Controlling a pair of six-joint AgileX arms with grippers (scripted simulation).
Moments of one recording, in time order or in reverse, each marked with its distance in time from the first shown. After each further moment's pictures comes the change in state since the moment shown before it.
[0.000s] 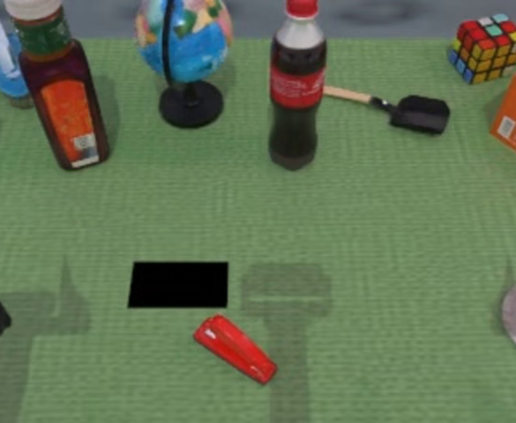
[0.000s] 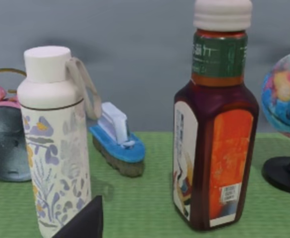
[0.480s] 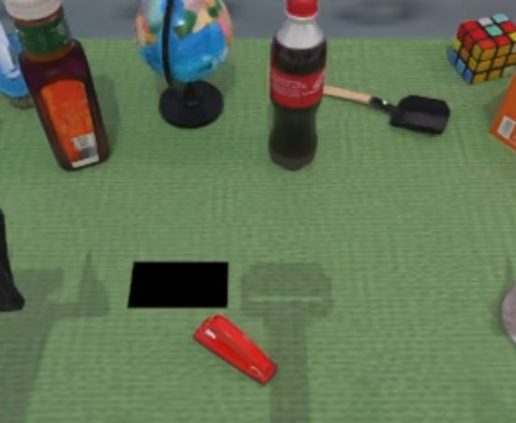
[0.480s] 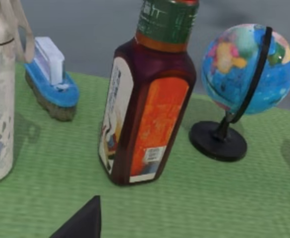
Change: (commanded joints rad) left arm -0.109 0.221 0.211 -0.161 0.004 -0.220; right arm 0.000 0.000 0.000 0.000 0.000 0.000
